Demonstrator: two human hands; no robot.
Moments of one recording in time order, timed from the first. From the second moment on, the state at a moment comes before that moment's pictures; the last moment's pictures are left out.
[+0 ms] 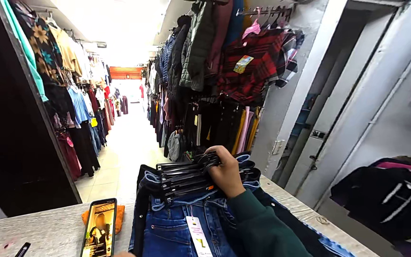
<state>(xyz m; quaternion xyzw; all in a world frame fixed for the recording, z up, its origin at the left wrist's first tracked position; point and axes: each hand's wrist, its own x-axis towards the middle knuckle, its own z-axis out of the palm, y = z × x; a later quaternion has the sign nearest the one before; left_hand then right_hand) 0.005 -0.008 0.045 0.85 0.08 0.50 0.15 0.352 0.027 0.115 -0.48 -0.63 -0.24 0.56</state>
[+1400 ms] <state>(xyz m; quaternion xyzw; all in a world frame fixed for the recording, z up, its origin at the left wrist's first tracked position) 0.183 0.131 0.171 0.86 0.43 -0.02 0.26 0.349 -0.017 0.133 -0.63 -0.61 -0.10 0.46</state>
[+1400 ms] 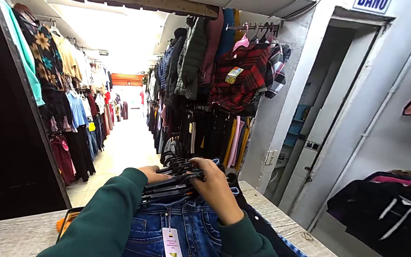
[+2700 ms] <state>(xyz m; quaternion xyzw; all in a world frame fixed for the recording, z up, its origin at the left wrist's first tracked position) 0.161 0.062 0.174 0.89 0.42 0.02 0.16 0.370 -0.058 0.153 -0.48 -0.83 0.10 0.27</state>
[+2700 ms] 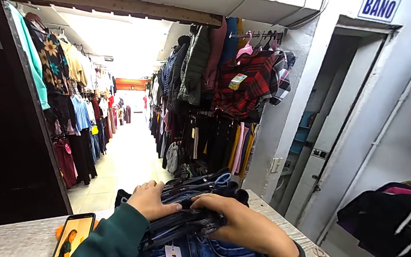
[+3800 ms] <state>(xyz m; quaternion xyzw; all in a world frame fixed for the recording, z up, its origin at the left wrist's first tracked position) 0.150 0.061 0.163 0.91 0.38 0.00 0.16 0.366 0.015 0.112 -0.54 -0.73 0.05 0.41</state>
